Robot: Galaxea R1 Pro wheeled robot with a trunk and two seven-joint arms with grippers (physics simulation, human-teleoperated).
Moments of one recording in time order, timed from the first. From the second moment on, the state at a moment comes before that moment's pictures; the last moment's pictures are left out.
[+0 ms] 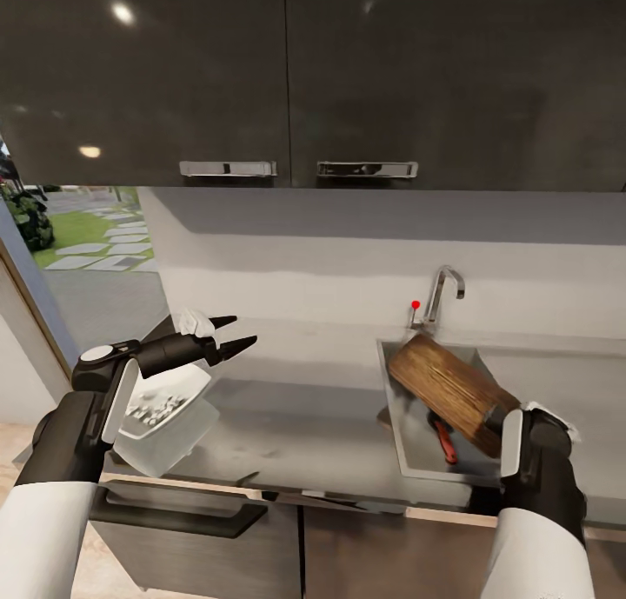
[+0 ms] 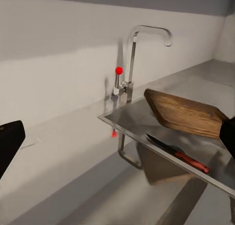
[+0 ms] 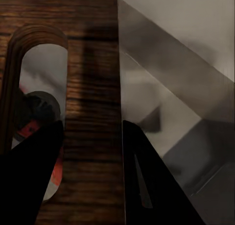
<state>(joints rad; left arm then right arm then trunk) -0.71 0.17 0.07 -1.36 0.11 0.49 -1.04 -0.64 0.14 -0.70 -1.30 0.04 0.85 -0.33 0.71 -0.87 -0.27</state>
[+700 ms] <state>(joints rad) -0.71 0.17 0.07 -1.36 0.11 0.49 -1.04 -0.64 0.14 -0.70 -1.25 -0.33 0.67 -0.80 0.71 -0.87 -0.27</state>
